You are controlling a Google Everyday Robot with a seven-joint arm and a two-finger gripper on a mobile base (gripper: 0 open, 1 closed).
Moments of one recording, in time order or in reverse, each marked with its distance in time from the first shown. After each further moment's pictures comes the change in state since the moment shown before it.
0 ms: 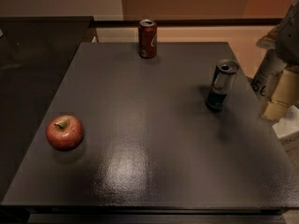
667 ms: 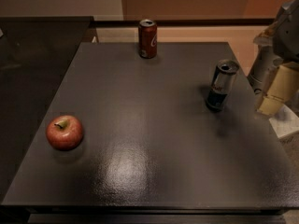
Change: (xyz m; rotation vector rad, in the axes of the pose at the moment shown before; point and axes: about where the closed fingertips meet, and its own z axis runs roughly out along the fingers) arm -0.004 -0.011 0.003 0.010 -0.034 0.005
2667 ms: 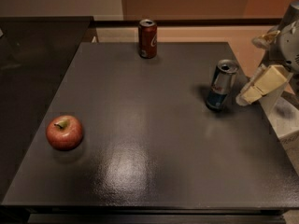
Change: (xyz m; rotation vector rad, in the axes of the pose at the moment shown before) arm 0.007 -0.064 0.054 0.076 -0.343 0.132
